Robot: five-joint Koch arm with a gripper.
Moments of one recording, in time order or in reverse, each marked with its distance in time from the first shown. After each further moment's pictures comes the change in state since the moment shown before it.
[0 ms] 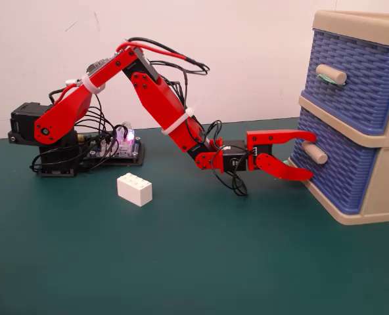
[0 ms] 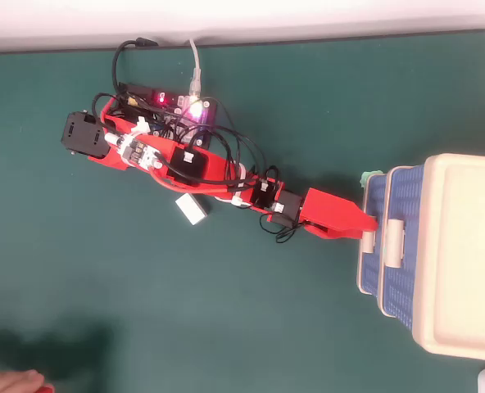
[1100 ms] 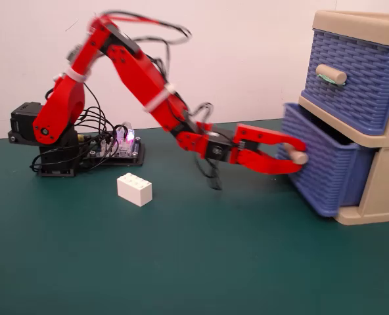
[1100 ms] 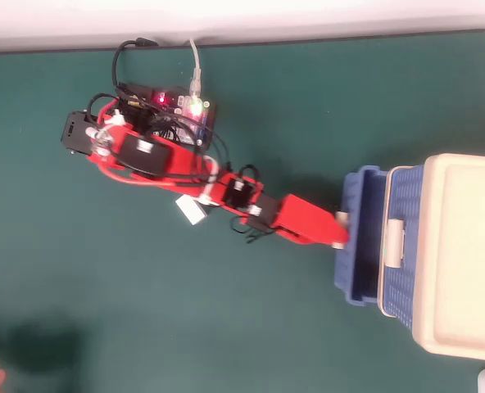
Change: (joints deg) arm 0.4 20.0 22.4 15.6 1.1
